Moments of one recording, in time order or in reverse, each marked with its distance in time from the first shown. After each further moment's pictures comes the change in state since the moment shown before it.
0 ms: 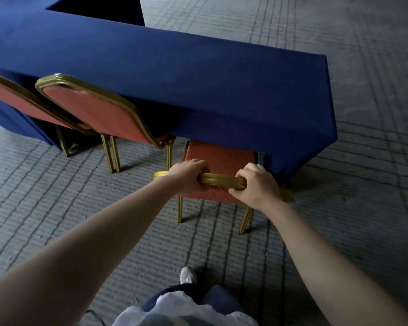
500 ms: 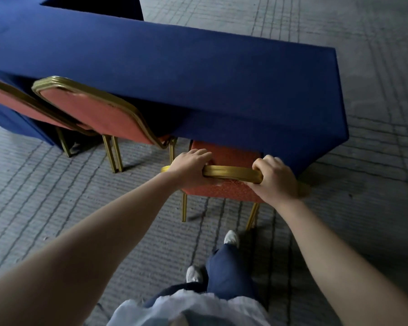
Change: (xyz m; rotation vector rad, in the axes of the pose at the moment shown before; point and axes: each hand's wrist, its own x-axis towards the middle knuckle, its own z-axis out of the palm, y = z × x) left_hand 0.027 -0.023 -0.019 0.056 0.115 0.114; right_hand 0.030 0.020 -0.002 -0.040 0.285 -0.067
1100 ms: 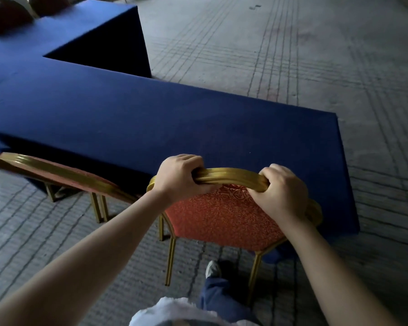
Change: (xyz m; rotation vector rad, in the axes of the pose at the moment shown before) left_hand 0.186 -0.044 -0.118 -0.083 0.587 0.020; right_hand 0.232 0.055 -0.044 -0.010 0.254 -0.008
